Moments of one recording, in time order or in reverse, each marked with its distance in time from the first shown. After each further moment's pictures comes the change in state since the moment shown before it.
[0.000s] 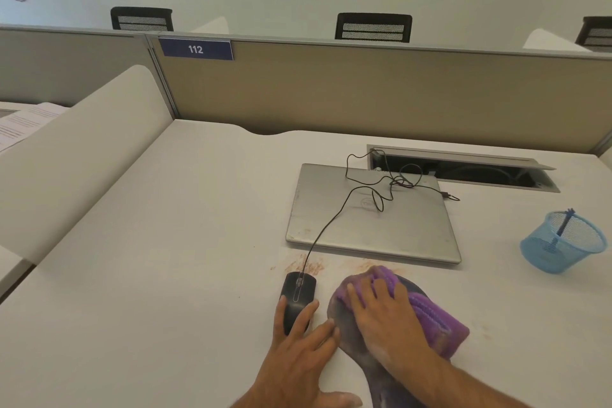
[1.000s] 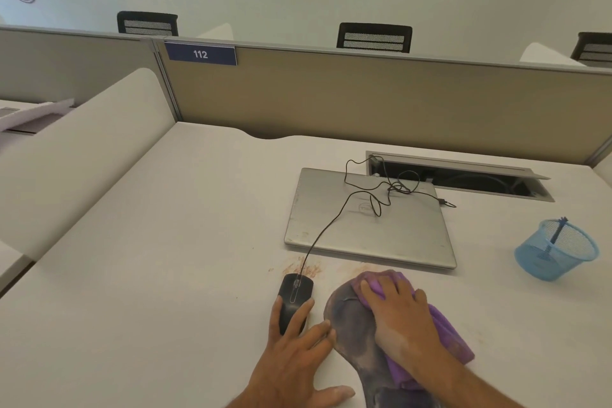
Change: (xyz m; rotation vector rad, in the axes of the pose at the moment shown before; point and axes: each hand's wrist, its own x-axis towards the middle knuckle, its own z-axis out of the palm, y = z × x) left_hand -0.001 -0.001 0.005 -0.006 0.052 -0.034; right_hand 0.004 0.028 0.005 0.242 0.004 0.174
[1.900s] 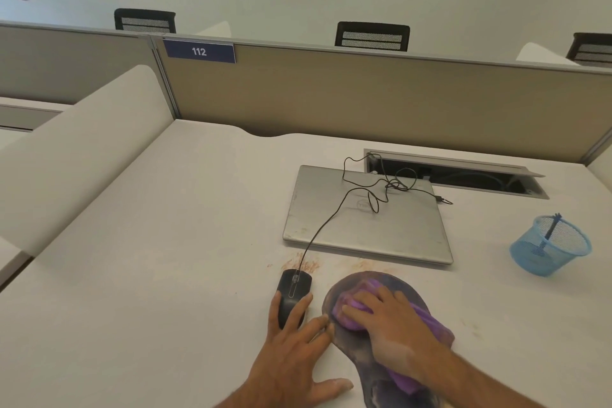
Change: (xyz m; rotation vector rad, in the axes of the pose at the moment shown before) left_hand -0.001 0.002 -0.003 -0.012 0.020 0.014; right_hand -0.018 0.000 -0.008 0.075 -0.147 -0.330
